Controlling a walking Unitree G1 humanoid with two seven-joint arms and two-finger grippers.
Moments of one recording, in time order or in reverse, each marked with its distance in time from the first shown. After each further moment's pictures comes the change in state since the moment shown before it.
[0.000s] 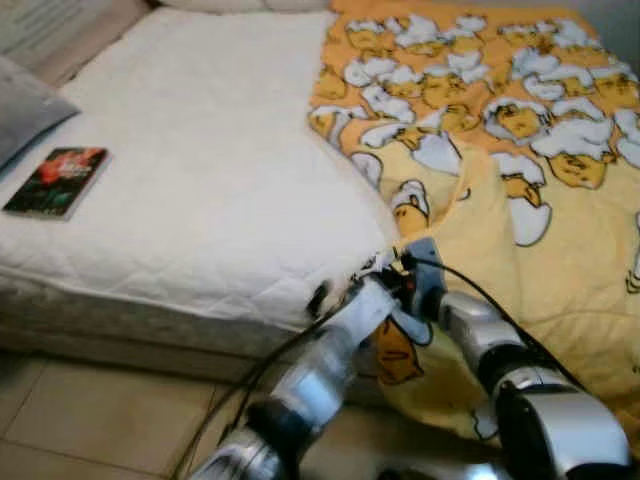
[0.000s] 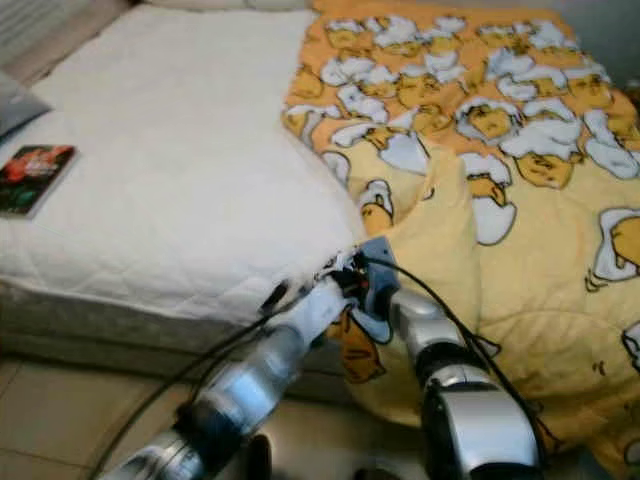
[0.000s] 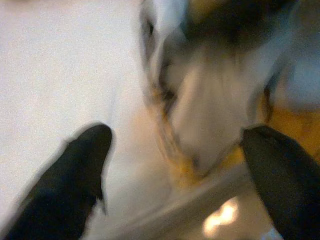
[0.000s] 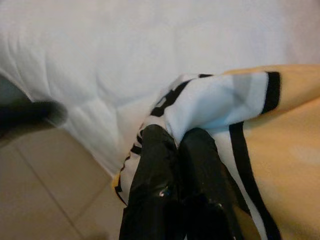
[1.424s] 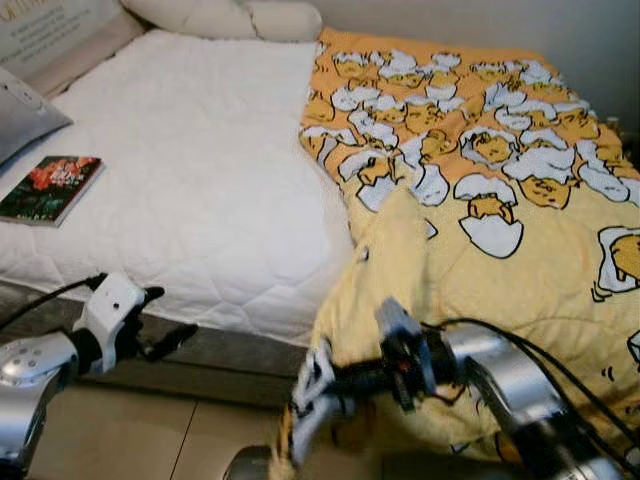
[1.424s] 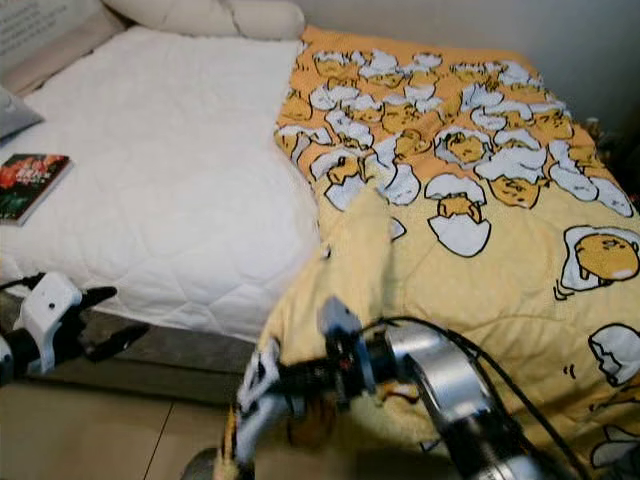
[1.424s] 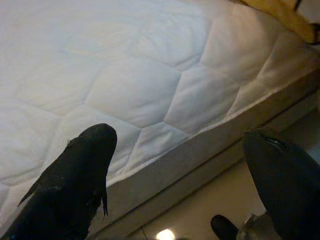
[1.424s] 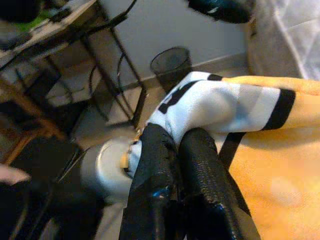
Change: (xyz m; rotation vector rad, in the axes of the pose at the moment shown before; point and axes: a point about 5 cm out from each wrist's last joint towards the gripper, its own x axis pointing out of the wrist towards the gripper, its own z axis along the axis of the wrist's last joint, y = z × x) left arm -0.114 0.177 -0.124 -0.134 0.011 -0.201; right arm -0.069 0.076 -0.016 -0.152 0.136 0.982
